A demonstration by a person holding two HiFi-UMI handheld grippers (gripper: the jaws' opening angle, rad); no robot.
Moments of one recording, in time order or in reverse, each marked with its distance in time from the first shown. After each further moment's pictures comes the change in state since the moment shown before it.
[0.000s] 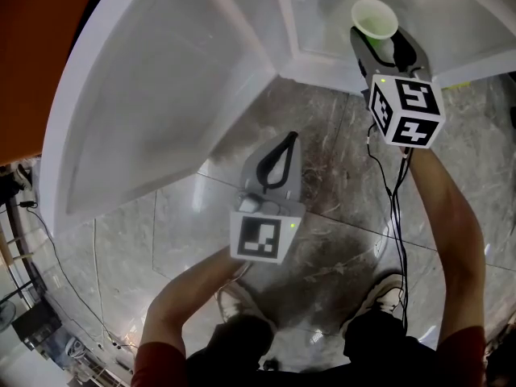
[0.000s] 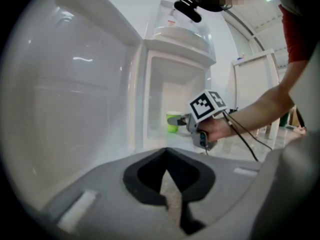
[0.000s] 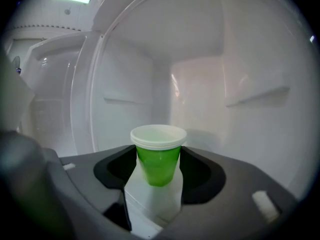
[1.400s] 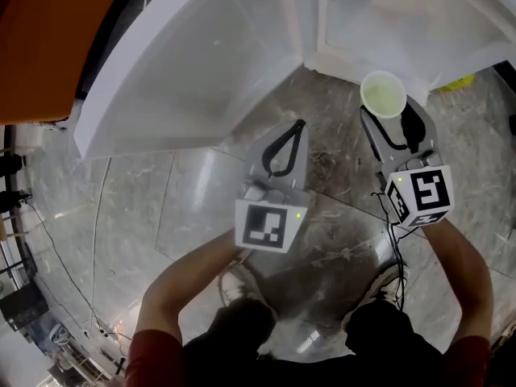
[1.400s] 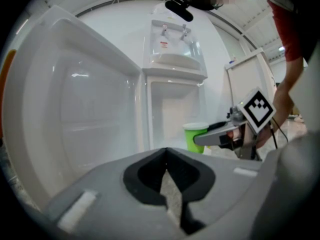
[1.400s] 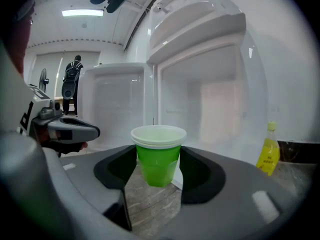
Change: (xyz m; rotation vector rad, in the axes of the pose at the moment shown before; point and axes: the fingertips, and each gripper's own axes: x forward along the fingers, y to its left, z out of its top) left arm -0.056 0.002 0.039 0.115 -0.105 0.029; right arm -0.145 0.097 -0.008 -0.054 0.007 0.267
